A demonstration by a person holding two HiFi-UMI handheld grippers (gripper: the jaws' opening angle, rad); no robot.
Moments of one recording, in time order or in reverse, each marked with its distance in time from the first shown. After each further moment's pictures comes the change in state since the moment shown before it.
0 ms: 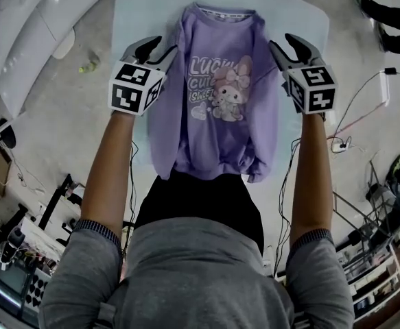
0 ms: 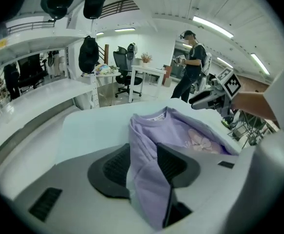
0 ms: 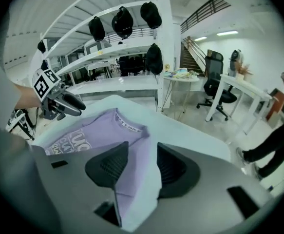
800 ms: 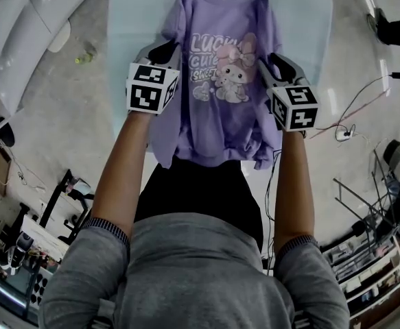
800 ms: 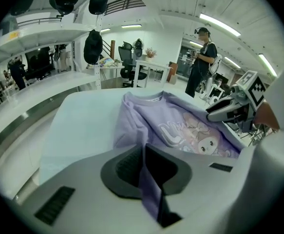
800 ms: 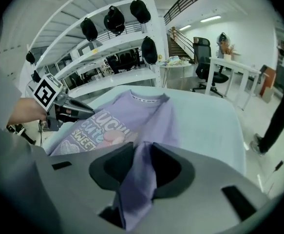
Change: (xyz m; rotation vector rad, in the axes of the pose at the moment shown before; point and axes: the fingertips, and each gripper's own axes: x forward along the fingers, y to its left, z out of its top) left arm 0.007 -0.037 -0.064 -0.060 0.034 0.049; right arm -0.020 0.086 -0.085 0.189 0.040 -0.008
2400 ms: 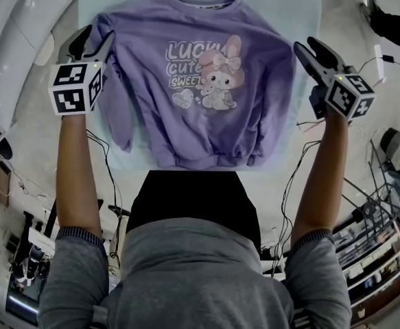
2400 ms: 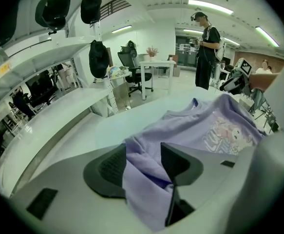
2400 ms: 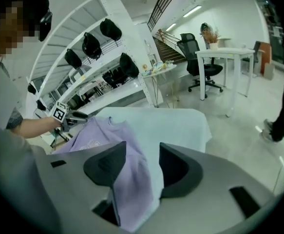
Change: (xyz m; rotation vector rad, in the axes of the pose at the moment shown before) left arm -0.037 0.123 0.065 0.193 -0.018 0.165; right arm -0.049 -0.127 0.041 0.191 -0.085 0.132
